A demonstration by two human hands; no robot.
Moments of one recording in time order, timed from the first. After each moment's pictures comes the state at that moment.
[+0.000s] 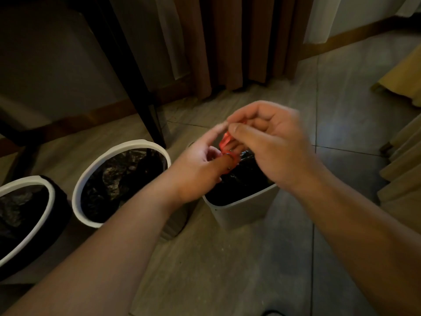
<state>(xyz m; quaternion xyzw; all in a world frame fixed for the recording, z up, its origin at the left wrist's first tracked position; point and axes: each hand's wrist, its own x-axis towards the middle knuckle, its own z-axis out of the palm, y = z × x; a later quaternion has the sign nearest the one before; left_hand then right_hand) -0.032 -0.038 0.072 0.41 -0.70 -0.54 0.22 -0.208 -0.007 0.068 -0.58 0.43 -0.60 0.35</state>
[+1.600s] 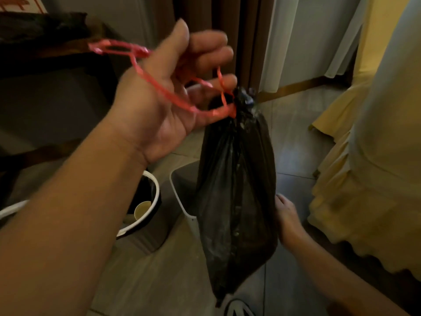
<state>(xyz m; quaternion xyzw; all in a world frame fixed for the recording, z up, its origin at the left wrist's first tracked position) -0.035 0.013 0.294 0.09 -0.56 -0.74 0.36 -0.296 0.121 0.012 -0.22 0.63 -0.55 0.50</state>
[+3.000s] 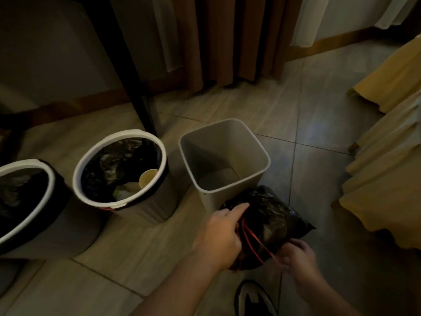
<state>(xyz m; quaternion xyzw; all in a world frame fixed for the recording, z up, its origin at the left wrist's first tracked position) -0.052 0.087 -0.054 0.48 -0.80 -0.34 0.09 -0.264 0.180 -0.168 -0.01 0.76 -0.45 0.47</state>
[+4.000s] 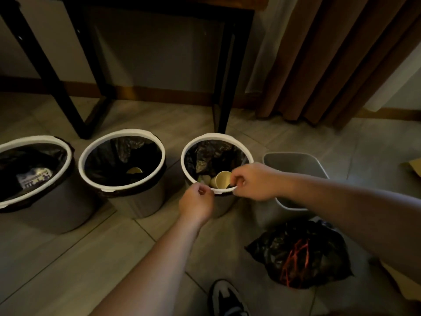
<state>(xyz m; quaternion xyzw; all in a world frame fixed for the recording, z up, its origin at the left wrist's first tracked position) 0.186 0.046 0.006 0.71 -0.37 -0.47 0.37 0.006 -0.026 0.092 -0.82 0.50 0.09 0.26</state>
